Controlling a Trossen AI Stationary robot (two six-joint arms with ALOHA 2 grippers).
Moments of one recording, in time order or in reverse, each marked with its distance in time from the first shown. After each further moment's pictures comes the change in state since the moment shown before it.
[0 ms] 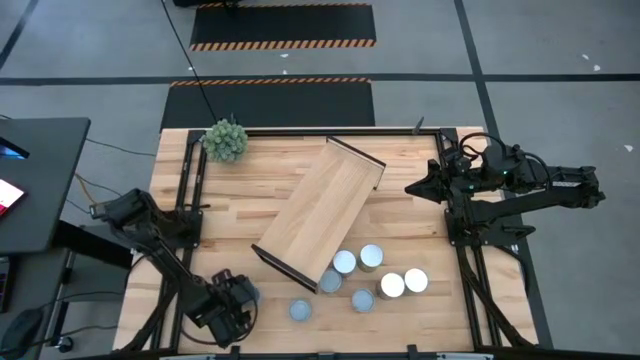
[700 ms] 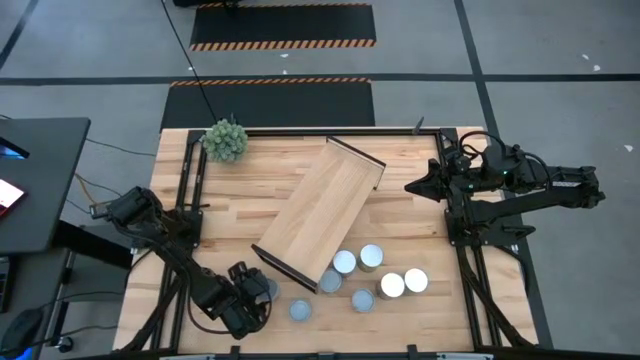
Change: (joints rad) left arm 0.089 0.000 0.000 0.104 -0.138 0.135; right arm 0.000 0.000 0.000 0.000 0.028 0.024
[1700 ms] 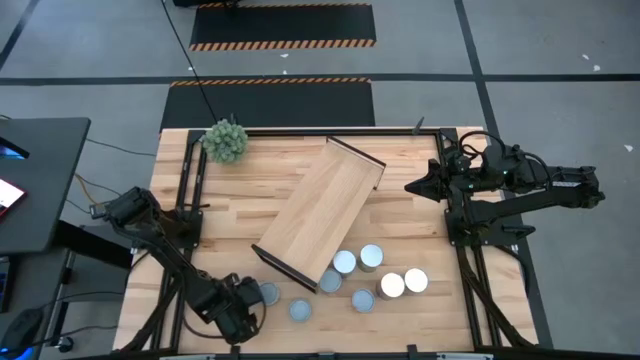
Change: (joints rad) left arm -0.043 -0.008 0.000 0.030 0.256 -0.086; right arm 0.000 0.001 0.000 0.000 0.000 0.000
